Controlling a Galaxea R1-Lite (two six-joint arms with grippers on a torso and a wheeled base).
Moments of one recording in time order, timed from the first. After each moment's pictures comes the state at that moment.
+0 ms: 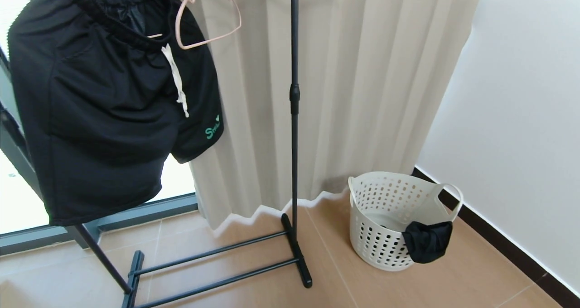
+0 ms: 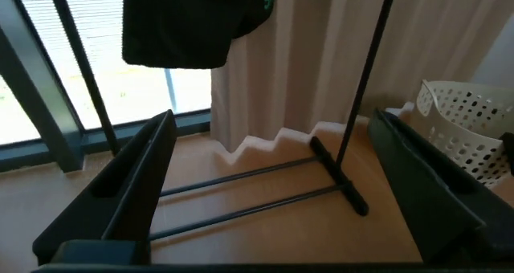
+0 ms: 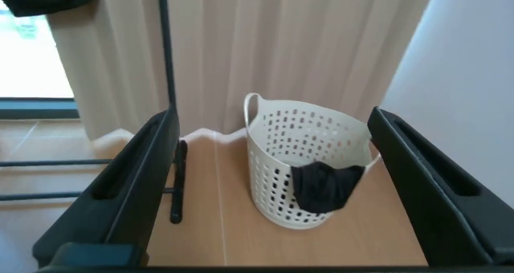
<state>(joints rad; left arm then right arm) -0.01 0.00 0.00 -0.04 -0.05 0.00 0.00 0.00 0.00 -0.06 0.10 -0.05</state>
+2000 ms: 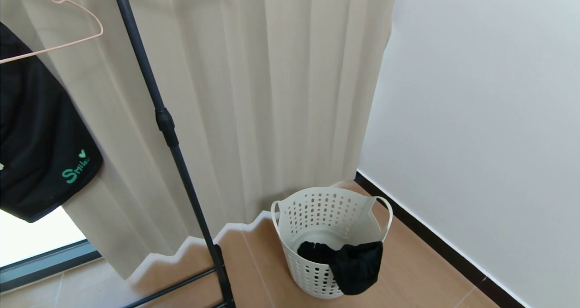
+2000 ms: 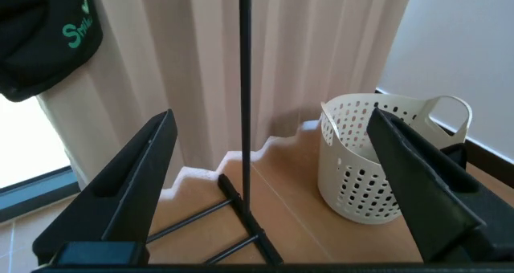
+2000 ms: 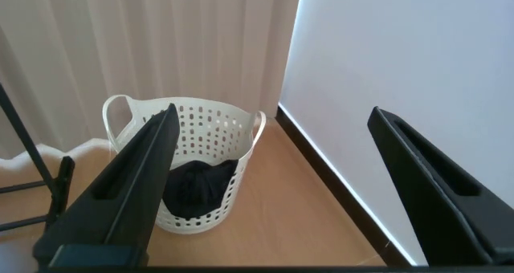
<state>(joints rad) -0.01 0.00 0.00 -0.05 -0.05 -0.01 0.00 0.00 0.00 -0.06 0.10 -0.05</state>
